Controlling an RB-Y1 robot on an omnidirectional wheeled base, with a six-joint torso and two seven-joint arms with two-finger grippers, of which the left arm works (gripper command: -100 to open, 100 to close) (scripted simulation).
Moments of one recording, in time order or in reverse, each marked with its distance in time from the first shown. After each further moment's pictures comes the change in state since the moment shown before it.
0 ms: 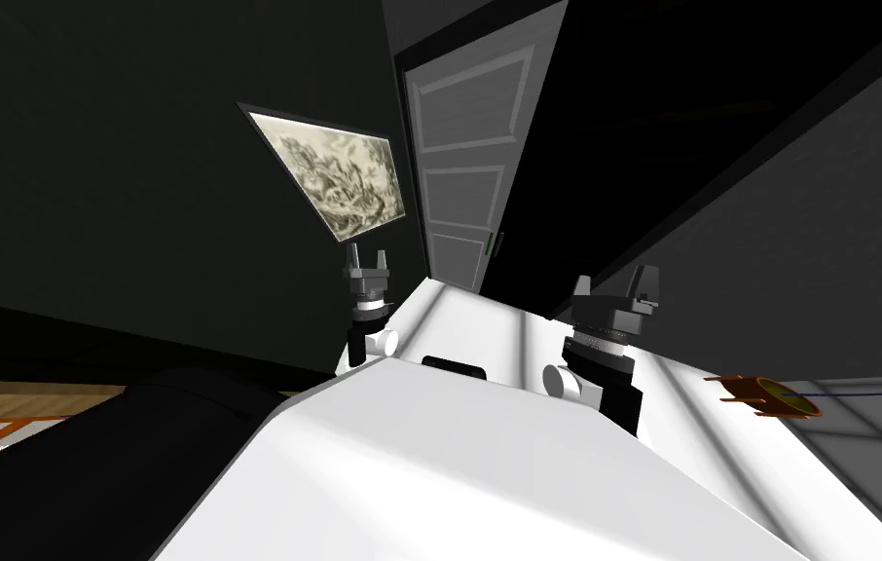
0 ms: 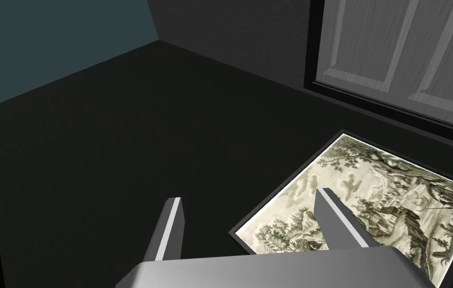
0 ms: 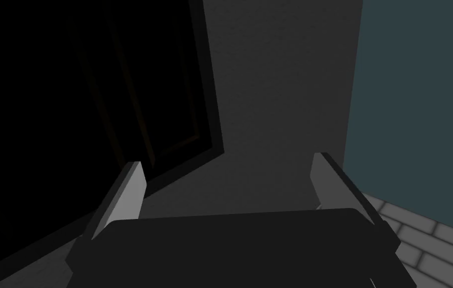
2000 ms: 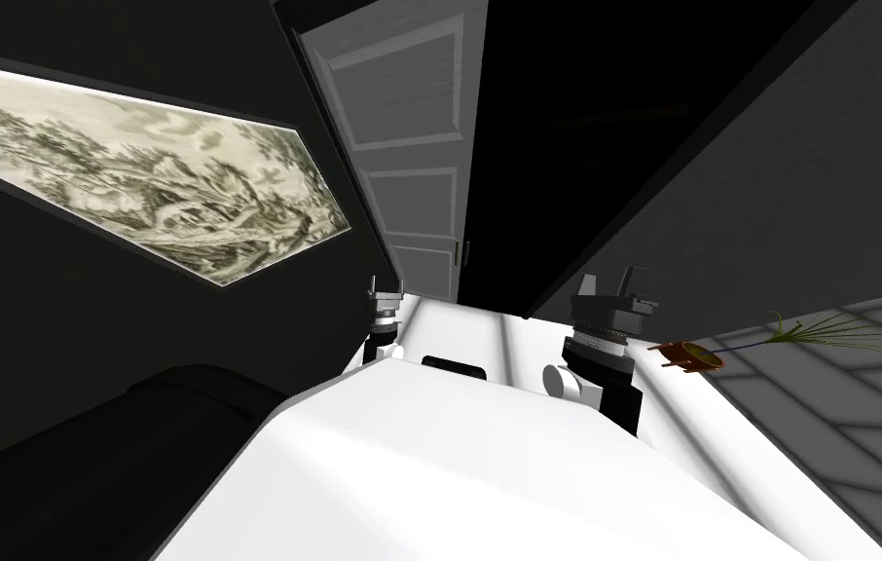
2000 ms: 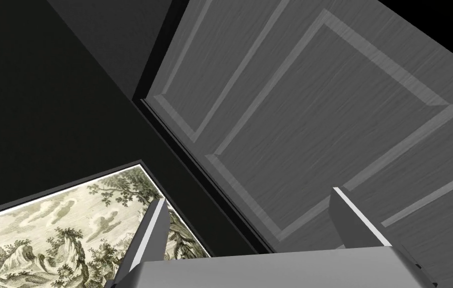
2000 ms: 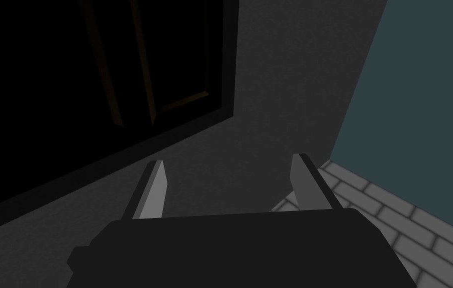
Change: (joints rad) arm 0.033 0.082 -0.076 0.345 0.179 -0.124 0.351
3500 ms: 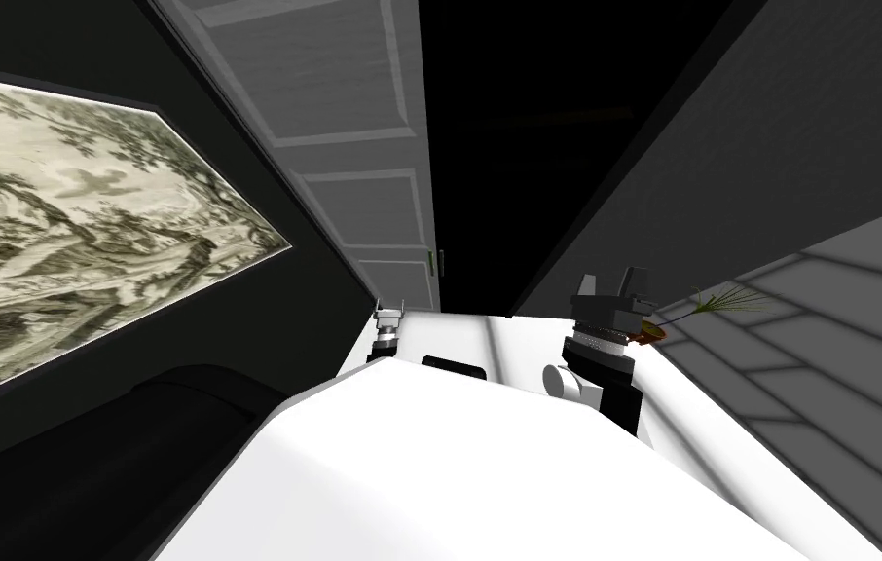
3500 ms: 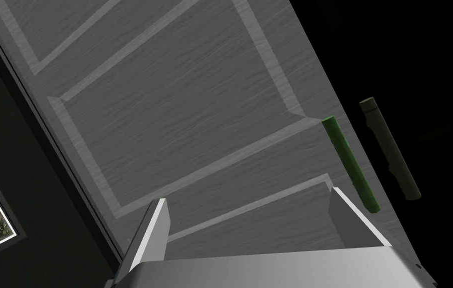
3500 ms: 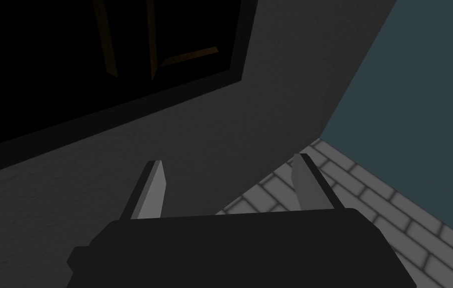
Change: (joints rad) arm 0.028 0.061 -0.056 0.274 0.152 -0.095 0.296
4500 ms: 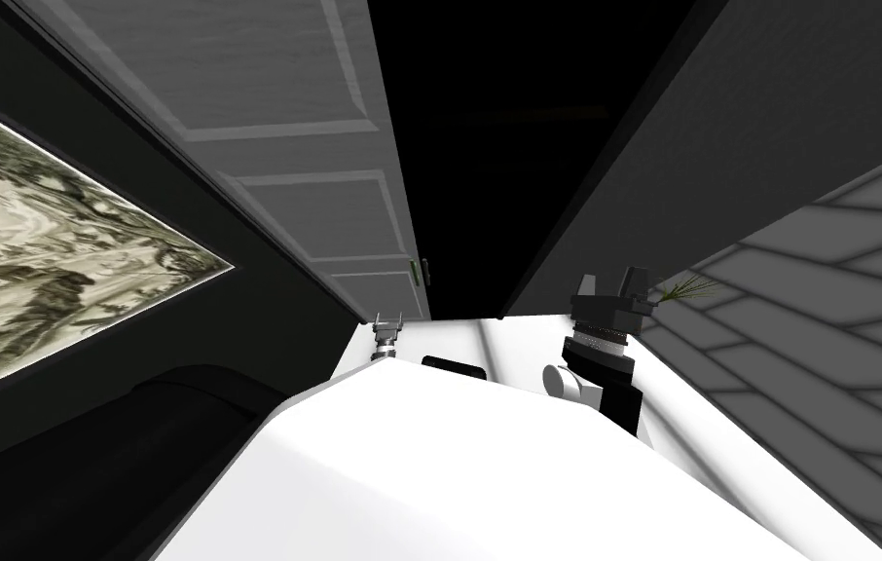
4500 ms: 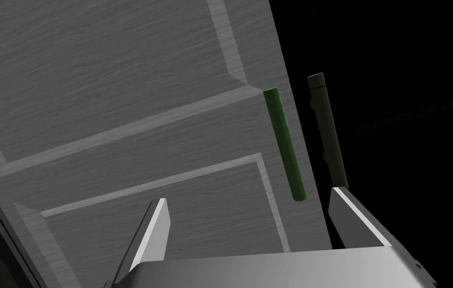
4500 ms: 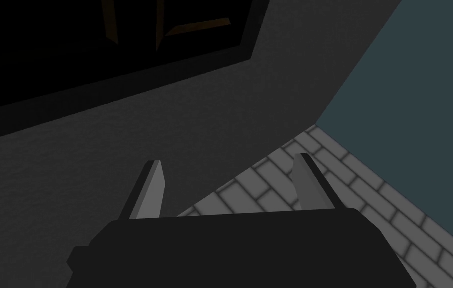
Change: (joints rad) arm 0.004 0.031 -0.041 0.199 0.093 -0.073 0.191
